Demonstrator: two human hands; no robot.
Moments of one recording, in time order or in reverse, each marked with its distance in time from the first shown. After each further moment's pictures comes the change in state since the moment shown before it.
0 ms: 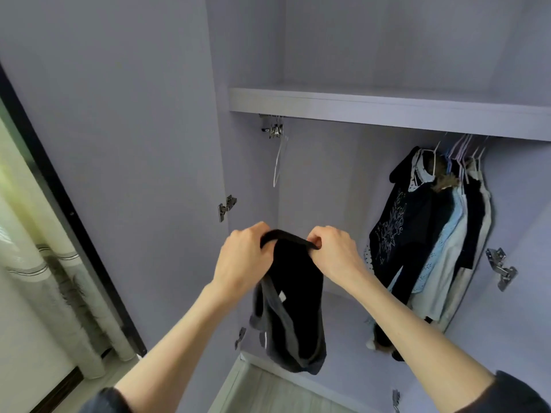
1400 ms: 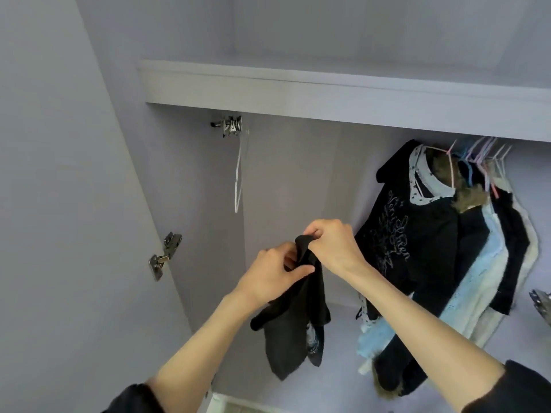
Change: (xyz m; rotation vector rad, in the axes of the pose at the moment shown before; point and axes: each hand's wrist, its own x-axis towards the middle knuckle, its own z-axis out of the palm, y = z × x) left_hand 0.203 -0.054 0.166 -0.223 -0.525 0.100; right_hand 0.211 0.072 0.026 0.159 0.031 0.227
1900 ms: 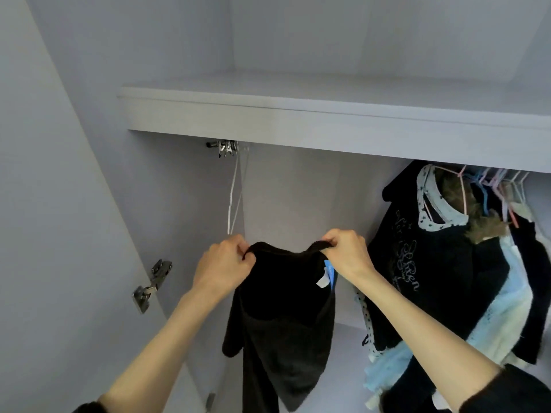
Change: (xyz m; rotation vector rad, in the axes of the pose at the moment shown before) left_hand 0.048 -0.020 -0.053 0.223 0.251 -0.234; right_hand 0.065 0.036 -0.017 -0.012 0.058 0.086
